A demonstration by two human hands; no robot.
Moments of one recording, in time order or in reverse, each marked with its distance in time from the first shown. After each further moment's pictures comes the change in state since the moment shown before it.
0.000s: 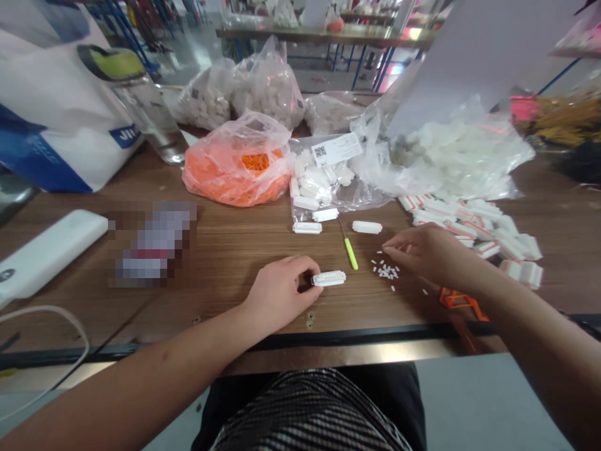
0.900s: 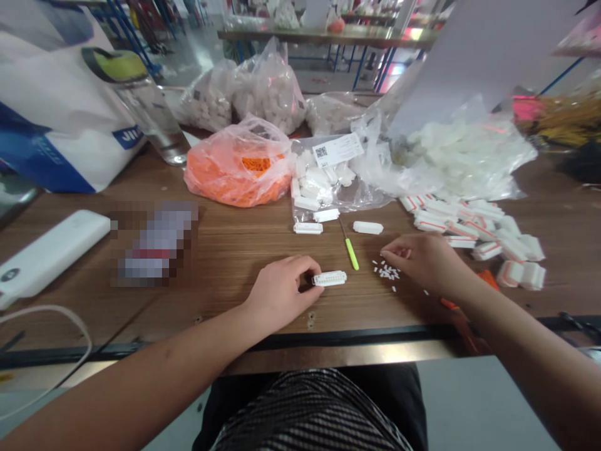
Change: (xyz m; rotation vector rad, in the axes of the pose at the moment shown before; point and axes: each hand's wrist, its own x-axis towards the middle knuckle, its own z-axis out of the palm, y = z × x) left_hand 0.000 0.000 0.000 -0.006 0.005 0.016; right_hand -0.003 0.007 0.022 -0.011 0.111 0.050
